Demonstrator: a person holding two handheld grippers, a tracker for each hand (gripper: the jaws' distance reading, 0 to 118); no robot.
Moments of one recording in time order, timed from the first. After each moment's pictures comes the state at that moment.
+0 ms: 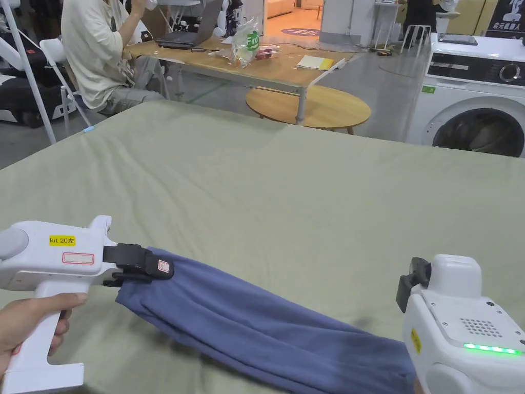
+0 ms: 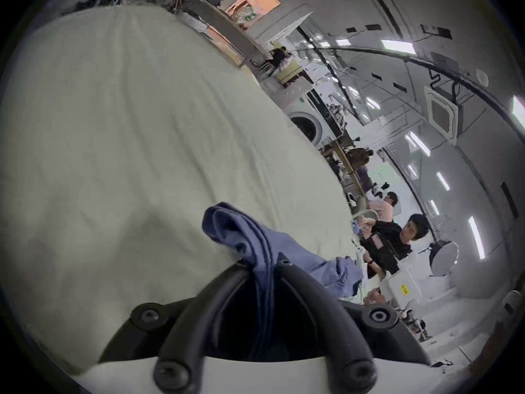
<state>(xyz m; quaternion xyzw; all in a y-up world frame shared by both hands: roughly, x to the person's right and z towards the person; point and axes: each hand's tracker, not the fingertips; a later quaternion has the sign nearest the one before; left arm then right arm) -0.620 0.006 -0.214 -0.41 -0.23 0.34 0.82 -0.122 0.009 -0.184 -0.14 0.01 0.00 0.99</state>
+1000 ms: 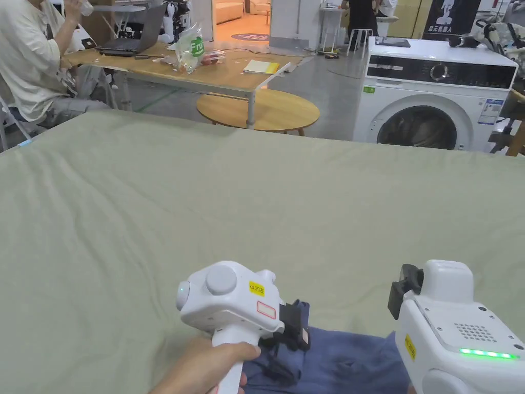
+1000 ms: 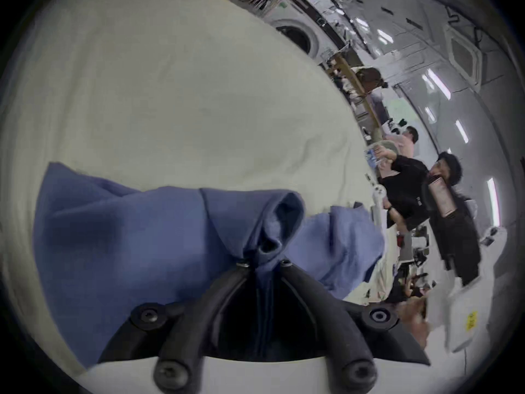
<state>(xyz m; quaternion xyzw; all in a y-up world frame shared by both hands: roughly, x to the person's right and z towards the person) -0.311 -0.055 -0.264 -0.56 -0.26 0.23 0.75 -0.062 0.012 -0.159 -0.15 -0.03 -0.01 0.99</state>
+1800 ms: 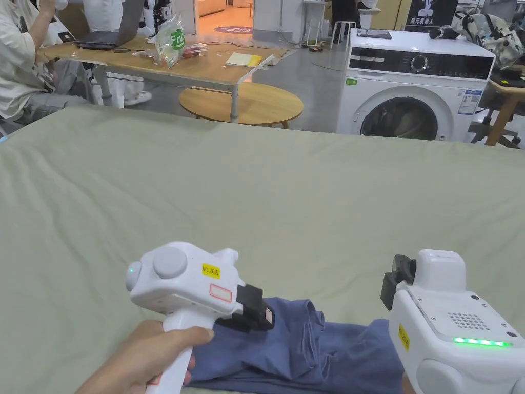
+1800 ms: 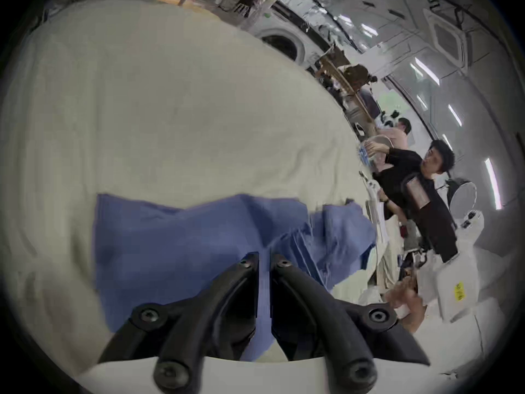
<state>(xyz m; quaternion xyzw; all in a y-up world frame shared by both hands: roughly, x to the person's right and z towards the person) -0.344 -0.029 -0.256 -0.55 -0.29 0.20 0.76 -0.052 0.018 -0.151 -0.14 -0.04 -0.01 0.99</state>
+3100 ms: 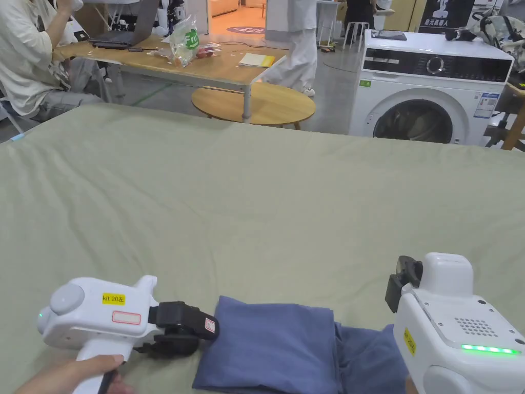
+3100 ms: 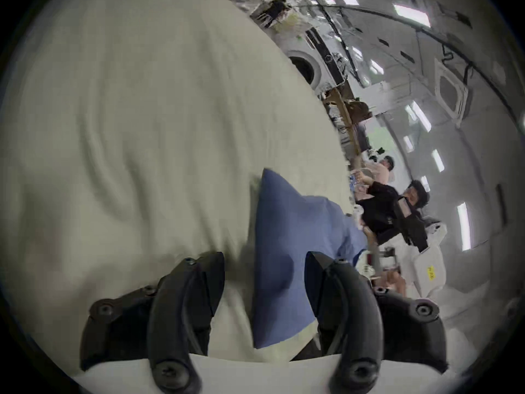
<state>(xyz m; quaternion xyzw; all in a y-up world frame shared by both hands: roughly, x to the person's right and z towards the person) -0.482 -0.089 -0.234 -0.52 -0.30 0.35 0.72 -0.065 0.016 -0.155 -0.14 -0.02 -0.02 0.99</state>
